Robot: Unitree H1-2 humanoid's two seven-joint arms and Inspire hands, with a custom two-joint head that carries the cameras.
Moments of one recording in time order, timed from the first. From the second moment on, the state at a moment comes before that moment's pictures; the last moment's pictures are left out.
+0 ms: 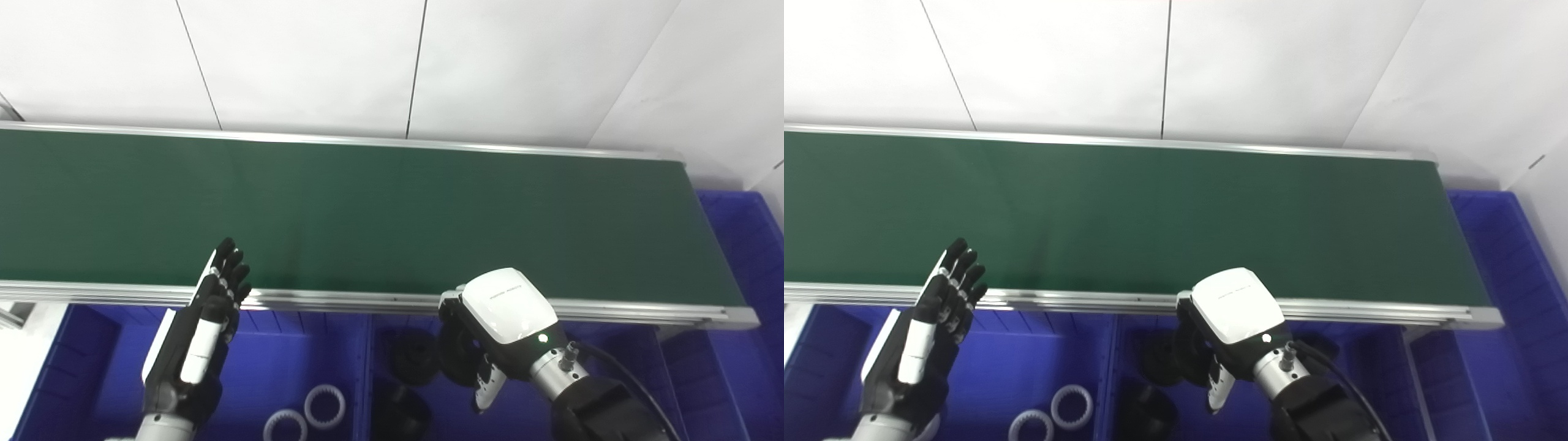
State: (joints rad) left arm 0.35 0.07 -0.18 -0.59 -0.17 0.37 -0.13; right arm 0.37 -0.20 0.26 -0.68 -1.46 0.07 0.58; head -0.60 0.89
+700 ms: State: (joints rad) left arm 0.33 0.06 -0.19 -0.61 -0.17 0.42 -0.12; right arm 0.44 -0.07 0.21 -0.78 -1.65 -0.01 0.72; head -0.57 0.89
